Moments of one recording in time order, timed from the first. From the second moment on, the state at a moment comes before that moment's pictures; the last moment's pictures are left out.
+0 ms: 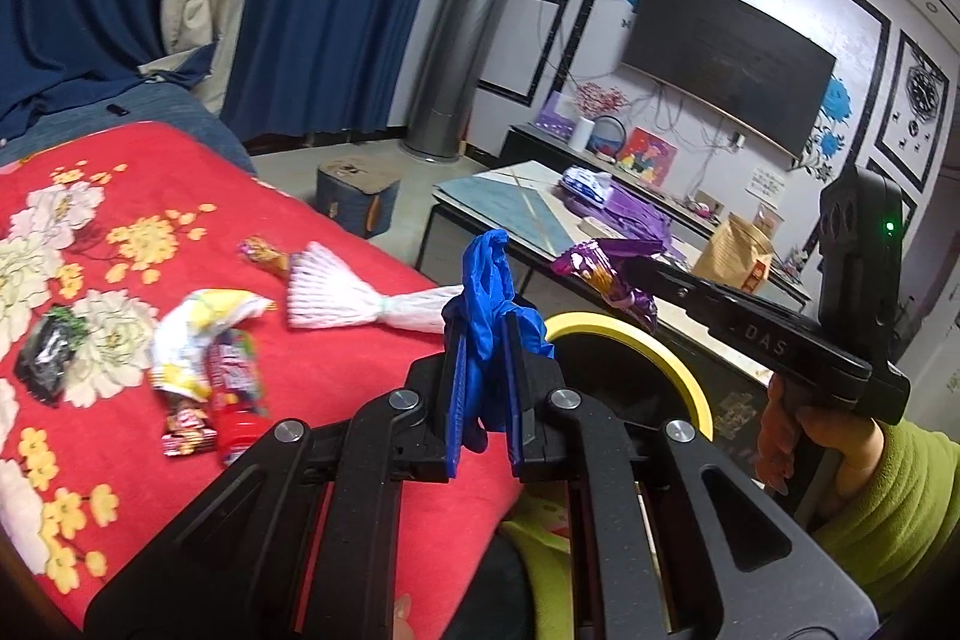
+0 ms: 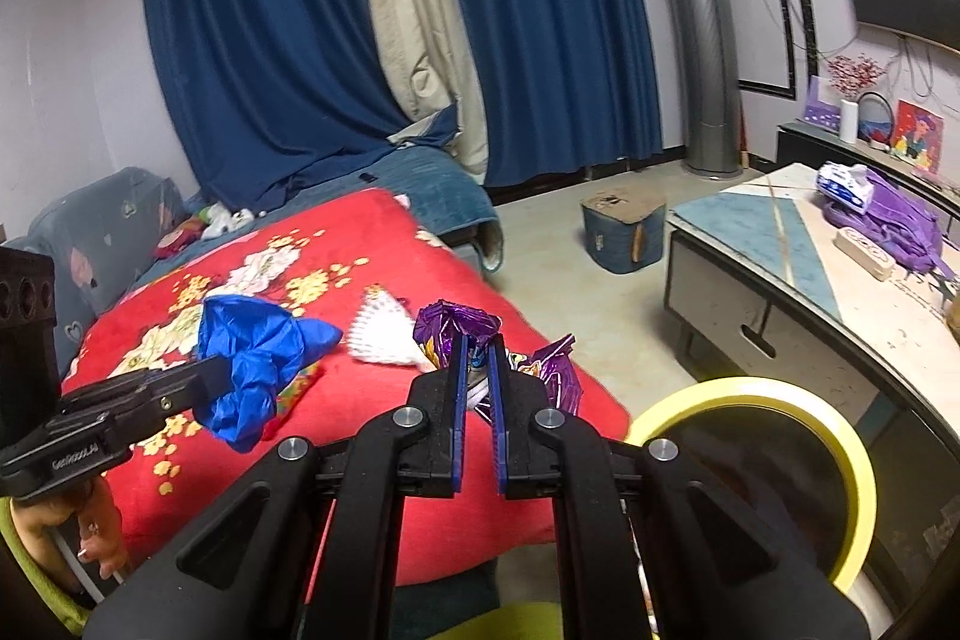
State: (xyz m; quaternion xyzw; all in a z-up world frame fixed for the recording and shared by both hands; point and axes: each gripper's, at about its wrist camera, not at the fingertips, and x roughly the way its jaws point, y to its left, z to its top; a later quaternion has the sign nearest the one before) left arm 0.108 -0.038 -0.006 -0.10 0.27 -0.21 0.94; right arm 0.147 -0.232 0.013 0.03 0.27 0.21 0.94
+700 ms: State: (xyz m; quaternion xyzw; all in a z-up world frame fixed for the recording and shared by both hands) left arm 0.140 -0.133 -0.019 -0.05 0.28 -0.29 0.91; right arm 0.150 -0.321 -0.007 0.07 0.27 0.10 0.96
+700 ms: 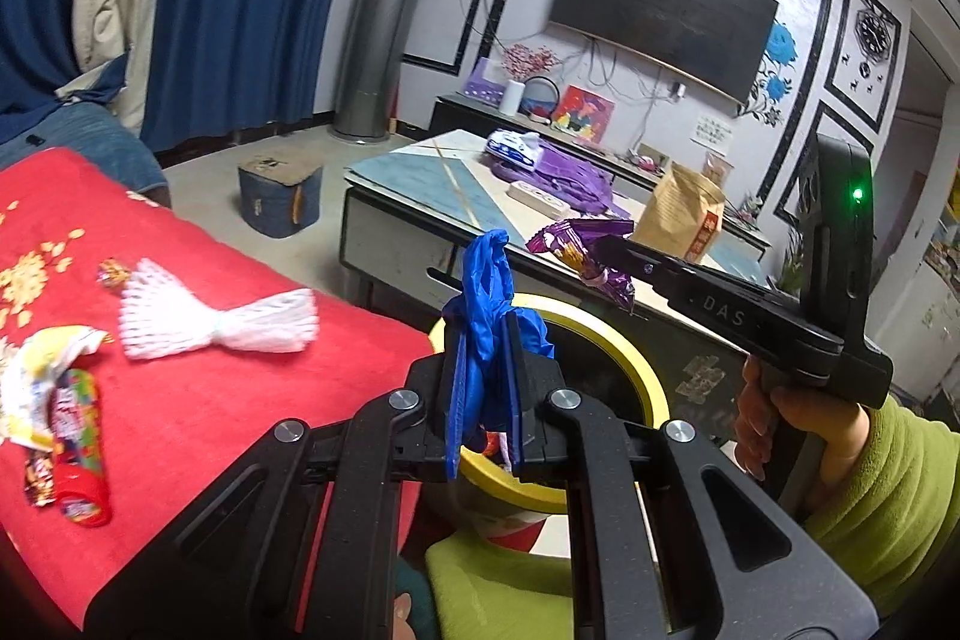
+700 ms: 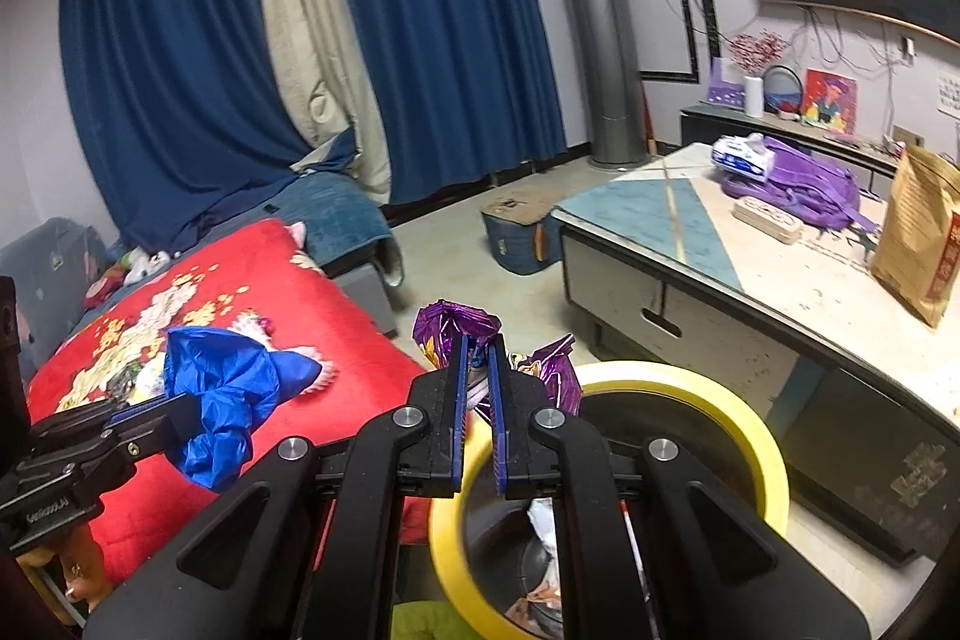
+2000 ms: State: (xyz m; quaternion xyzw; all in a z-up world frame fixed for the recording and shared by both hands) left arm 0.175 -0.220 -0.097 0.01 0.36 -0.34 0.87; right arm 0.171 -0.396 -0.064 0.14 0.34 0.01 0.93
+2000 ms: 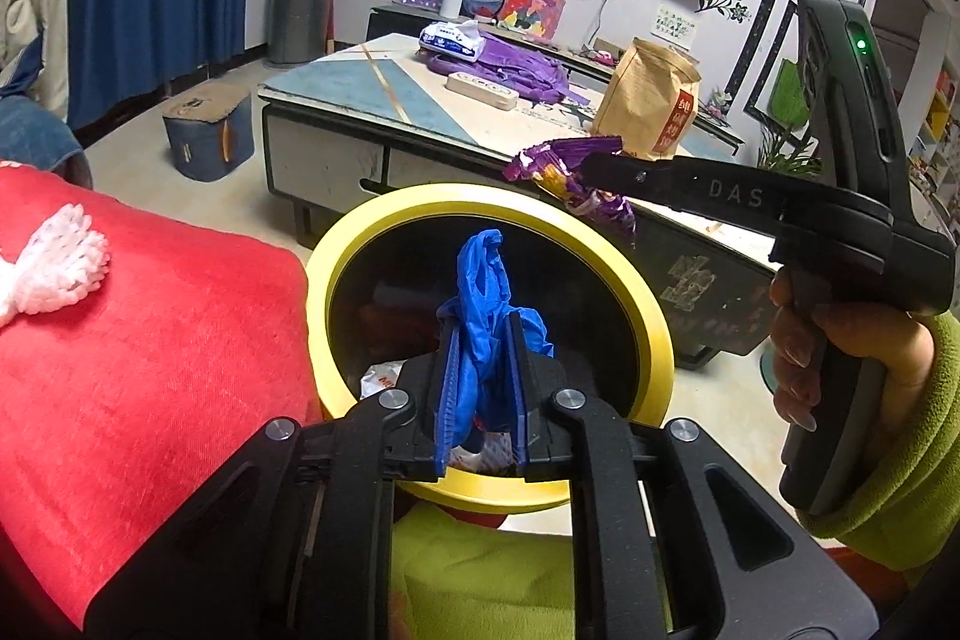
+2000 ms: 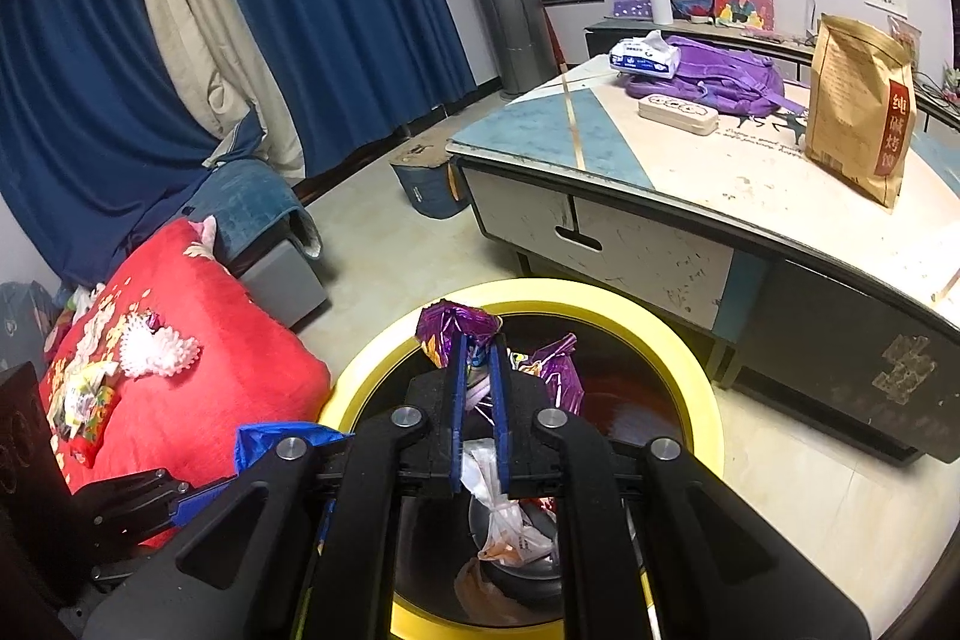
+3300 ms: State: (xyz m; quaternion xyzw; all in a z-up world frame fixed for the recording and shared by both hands) left arm 0.153 -0.138 -0.043 -0.03 0.28 -0.22 0.94; right arm 0.152 -0.360 -0.030 0.10 0.29 0.03 0.95
